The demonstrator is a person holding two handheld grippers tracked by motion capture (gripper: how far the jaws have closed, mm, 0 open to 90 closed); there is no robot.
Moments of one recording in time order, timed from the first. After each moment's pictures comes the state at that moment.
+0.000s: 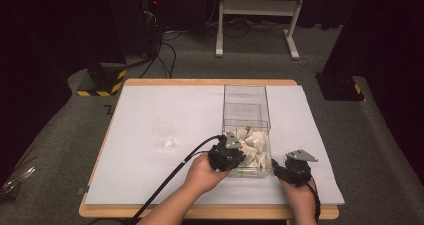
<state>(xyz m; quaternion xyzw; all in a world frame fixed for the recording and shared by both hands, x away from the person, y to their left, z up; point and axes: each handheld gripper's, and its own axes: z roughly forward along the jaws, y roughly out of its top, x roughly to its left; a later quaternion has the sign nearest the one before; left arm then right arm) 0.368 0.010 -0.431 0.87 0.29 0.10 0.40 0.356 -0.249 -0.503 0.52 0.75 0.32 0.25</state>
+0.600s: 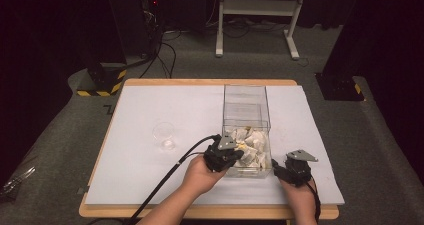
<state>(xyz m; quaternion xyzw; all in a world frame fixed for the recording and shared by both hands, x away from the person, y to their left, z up) 0.361 0.023 -0.423 0.84 0.28 0.11 0.44 0.356 -0.249 -0.503 0.53 0.75 0.32 0.25</state>
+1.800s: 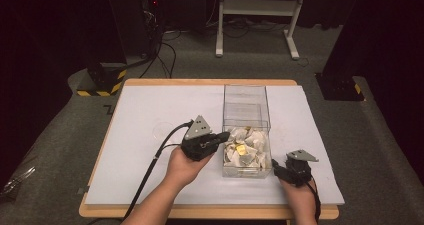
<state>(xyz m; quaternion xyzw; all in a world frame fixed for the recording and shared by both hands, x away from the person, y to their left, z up) 0.357 0.079 -0.368 0.78 0.29 0.15 0.54 0.355 -0.250 -0.503 0.53 0.75 0.32 0.25</state>
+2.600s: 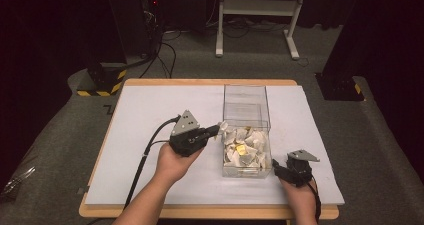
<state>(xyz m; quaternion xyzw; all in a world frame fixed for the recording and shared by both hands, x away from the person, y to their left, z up) 0.359 0.106 -0.357 0.77 0.30 0.17 0.54 0.356 -0.252 -0.503 0.53 0.74 0.32 0.24</state>
